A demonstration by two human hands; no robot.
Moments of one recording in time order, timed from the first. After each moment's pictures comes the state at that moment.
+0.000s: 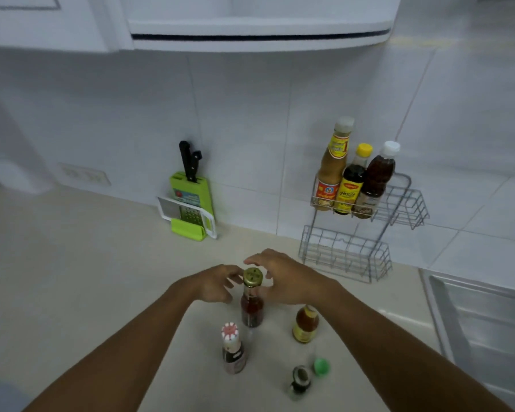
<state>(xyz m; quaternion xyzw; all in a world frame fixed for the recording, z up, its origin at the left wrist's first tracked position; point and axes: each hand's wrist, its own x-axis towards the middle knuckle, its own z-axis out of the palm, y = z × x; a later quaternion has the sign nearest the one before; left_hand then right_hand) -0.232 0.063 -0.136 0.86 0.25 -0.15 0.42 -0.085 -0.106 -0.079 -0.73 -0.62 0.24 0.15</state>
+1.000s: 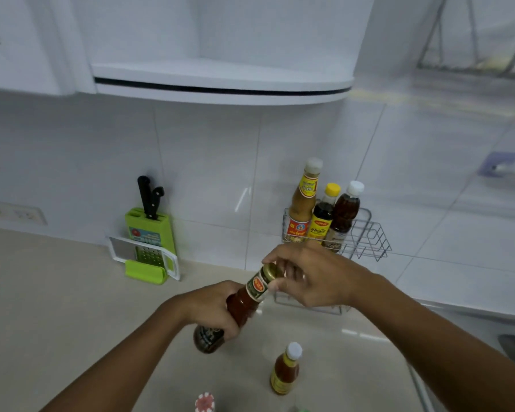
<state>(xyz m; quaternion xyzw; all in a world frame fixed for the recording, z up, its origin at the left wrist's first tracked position) -0.180 0.050 -0.050 0.86 0.06 -0.13 0.49 -0.035 -0.135 0.039 -0.74 -0.65 0.07 0.17</state>
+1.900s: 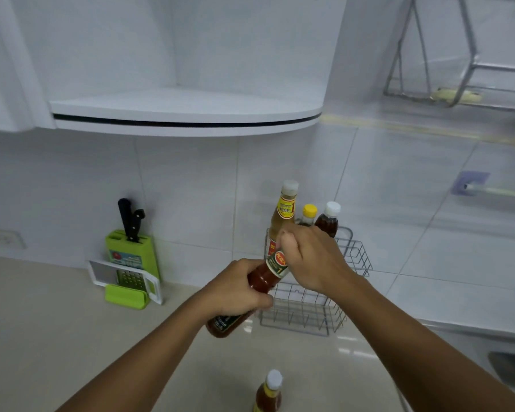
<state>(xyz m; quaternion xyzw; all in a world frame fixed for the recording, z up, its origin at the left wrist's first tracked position) -0.117 0.000 0.014 0.86 0.13 0.06 0.48 0.007 -0.130 0.061 -0.82 -0.50 -0.07 0.26</state>
